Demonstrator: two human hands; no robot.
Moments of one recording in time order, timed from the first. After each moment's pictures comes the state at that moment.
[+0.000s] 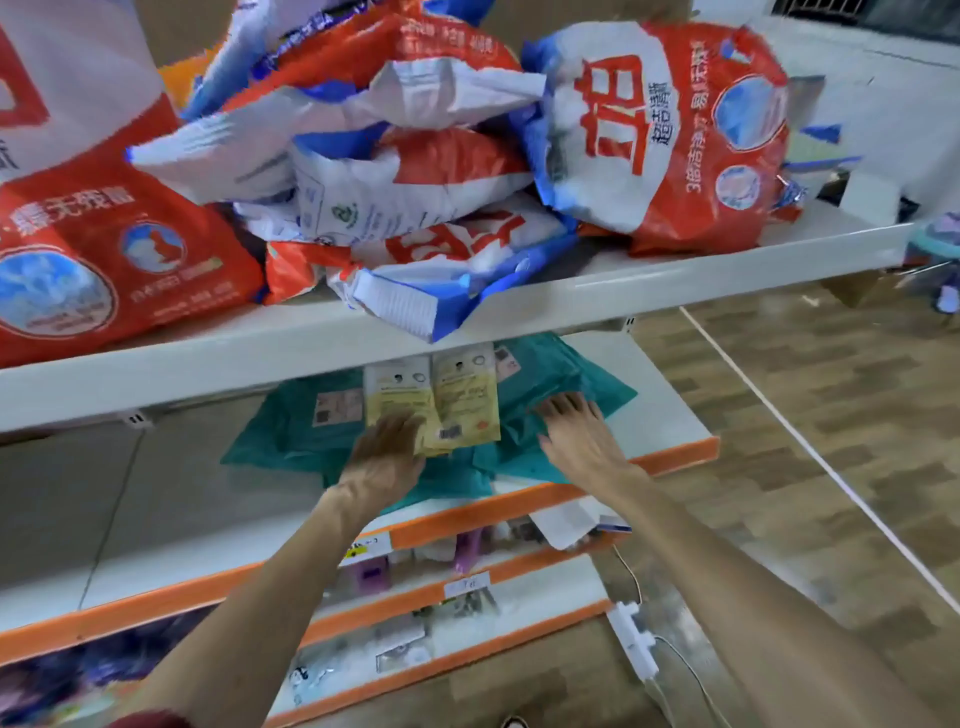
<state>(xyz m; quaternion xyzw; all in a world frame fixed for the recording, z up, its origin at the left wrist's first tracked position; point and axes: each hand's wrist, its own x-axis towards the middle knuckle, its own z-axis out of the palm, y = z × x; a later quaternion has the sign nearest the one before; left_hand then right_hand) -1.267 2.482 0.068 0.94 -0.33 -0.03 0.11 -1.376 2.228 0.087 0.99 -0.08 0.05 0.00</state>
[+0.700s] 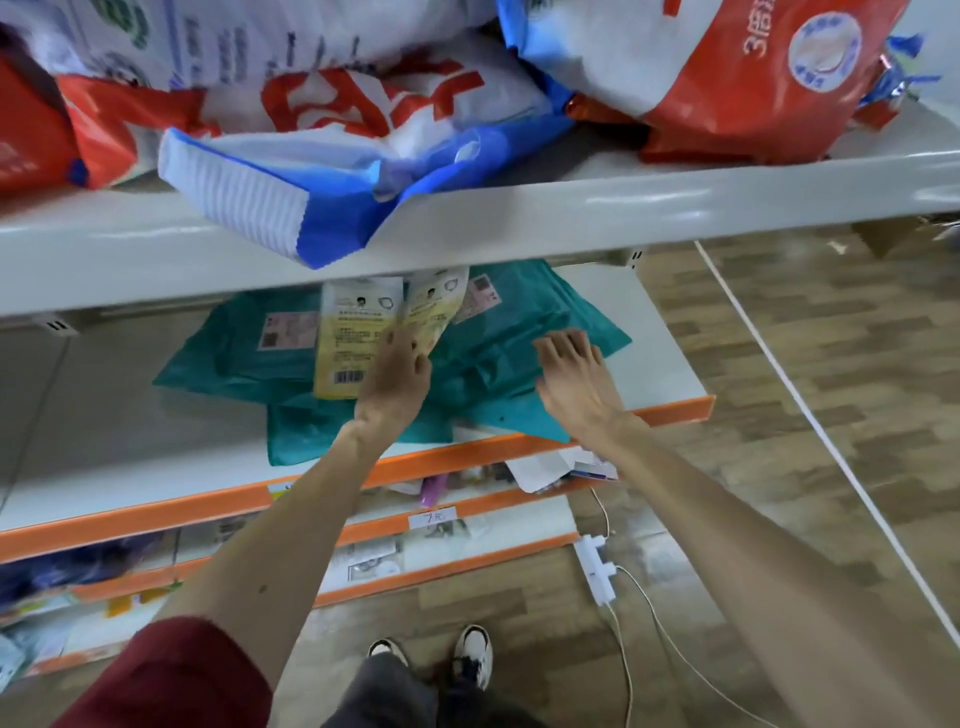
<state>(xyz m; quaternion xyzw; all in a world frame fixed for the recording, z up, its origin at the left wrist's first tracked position) -1.272 2.392 0.053 0.94 -0.15 0.00 0.32 -1.367 2.181 0.057 1.00 -0.05 0.08 0.00</state>
